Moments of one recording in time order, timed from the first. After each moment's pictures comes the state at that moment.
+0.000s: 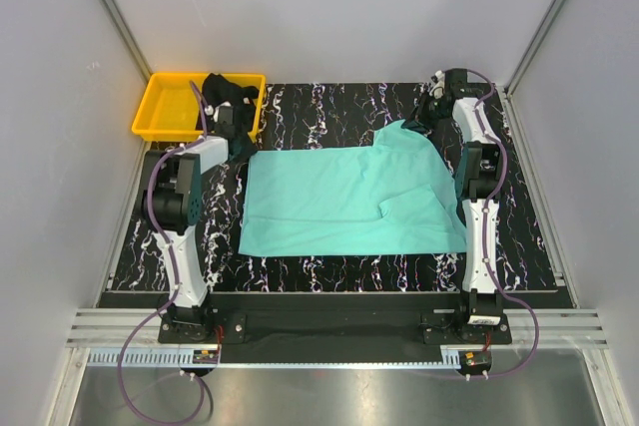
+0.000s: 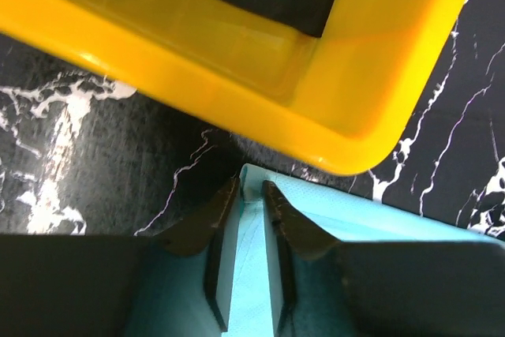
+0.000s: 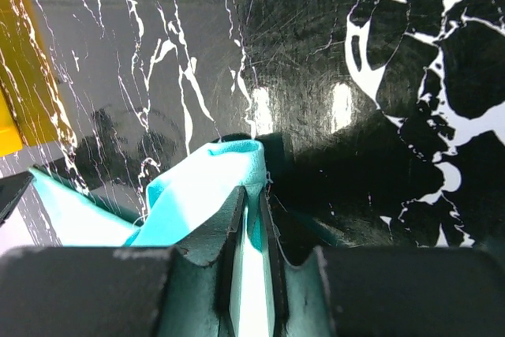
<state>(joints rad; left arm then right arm) -0.12 2.04 1.33 -0.14 -0.08 -0.60 -0.04 2.72 2.48 -0.75 -0.57 0.37</state>
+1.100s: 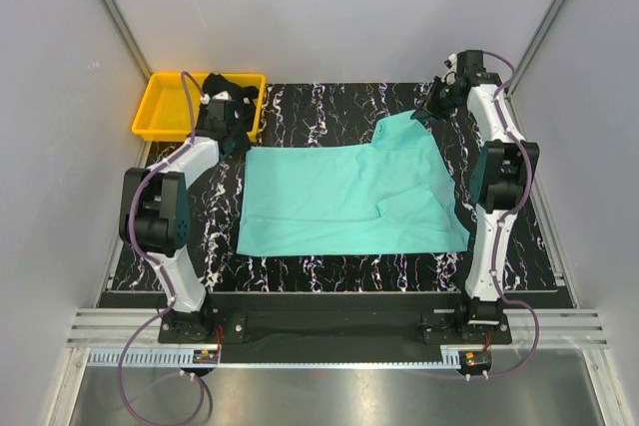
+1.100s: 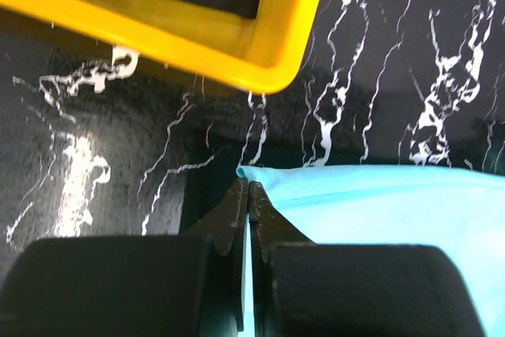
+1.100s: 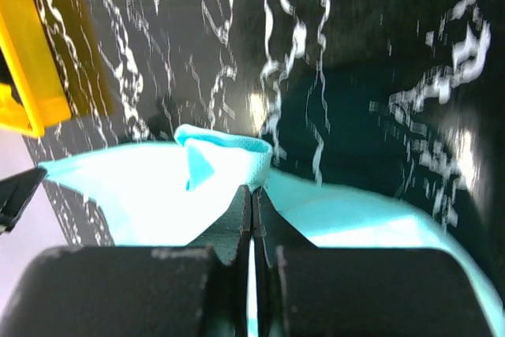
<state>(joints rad) -0.12 1.83 1.27 -0.21 -0.03 -0.49 -0.03 2.33 2.18 -0.81 -0.49 0.41</state>
